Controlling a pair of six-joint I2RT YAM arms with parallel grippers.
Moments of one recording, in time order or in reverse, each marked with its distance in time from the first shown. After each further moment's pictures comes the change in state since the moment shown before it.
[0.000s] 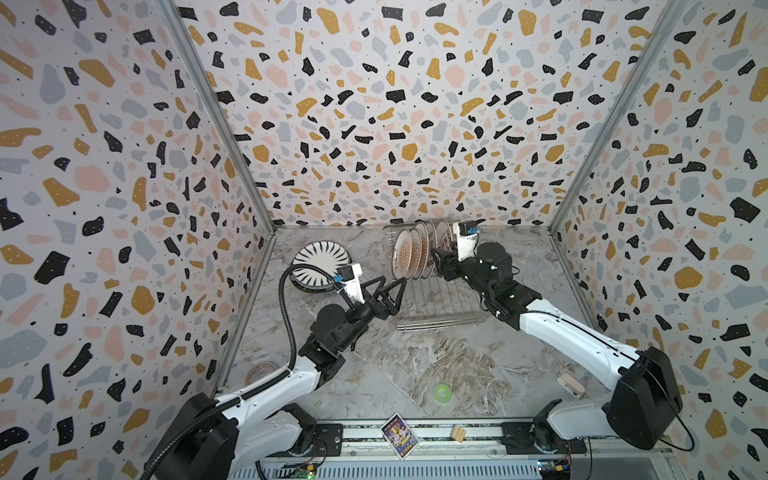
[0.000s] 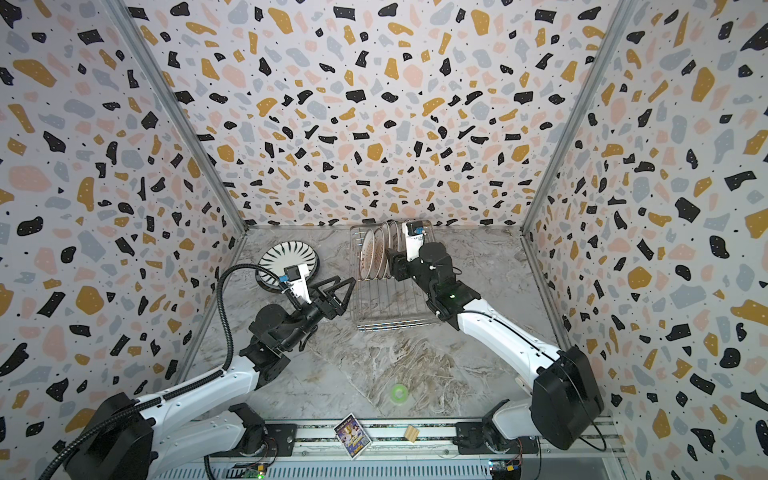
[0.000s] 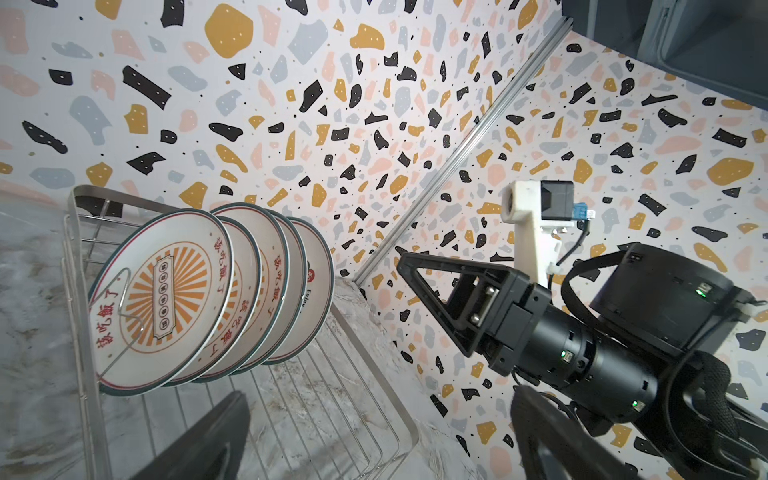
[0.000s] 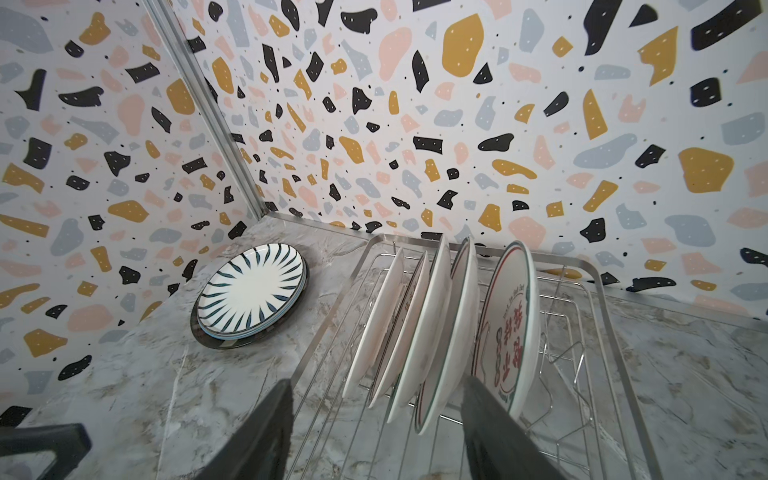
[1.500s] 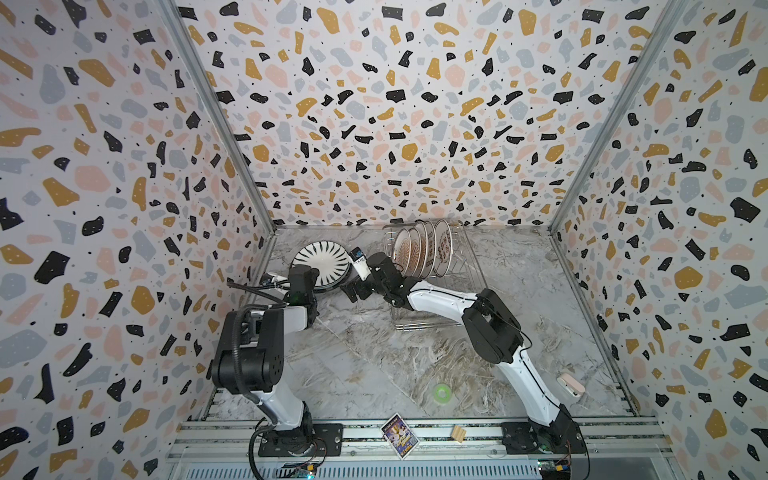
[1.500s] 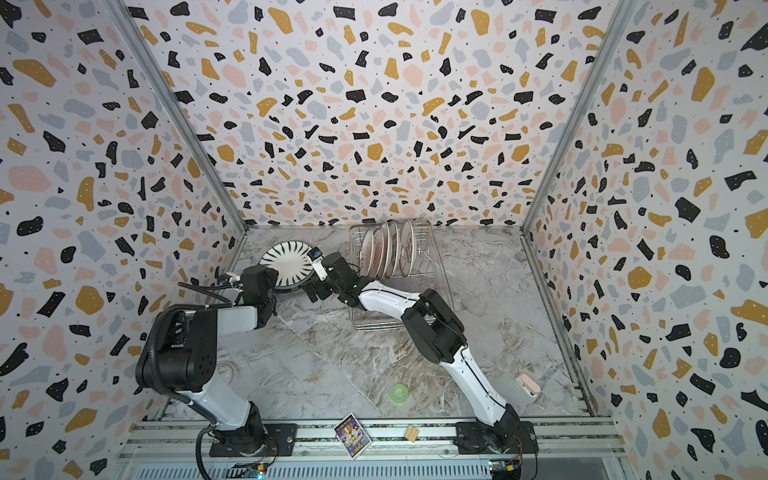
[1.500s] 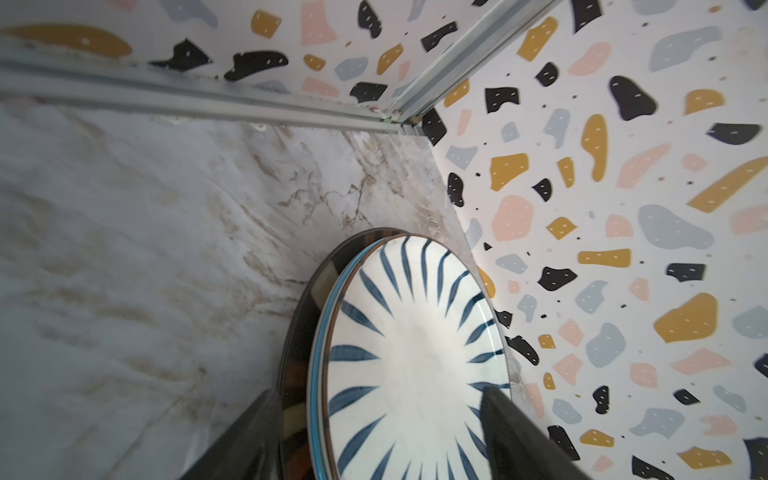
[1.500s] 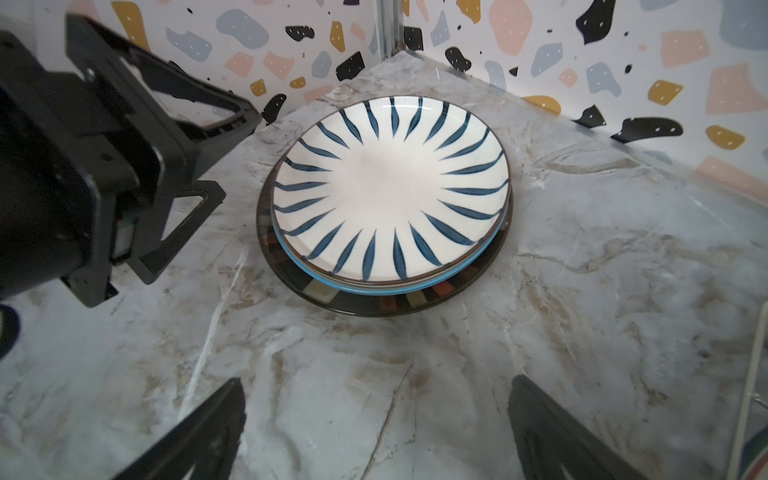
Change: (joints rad) left arm 0.649 0.542 0.257 -0.309 -0.449 -0.381; right arm 0.264 0.908 0.739 -0.079 -0.134 -0.116
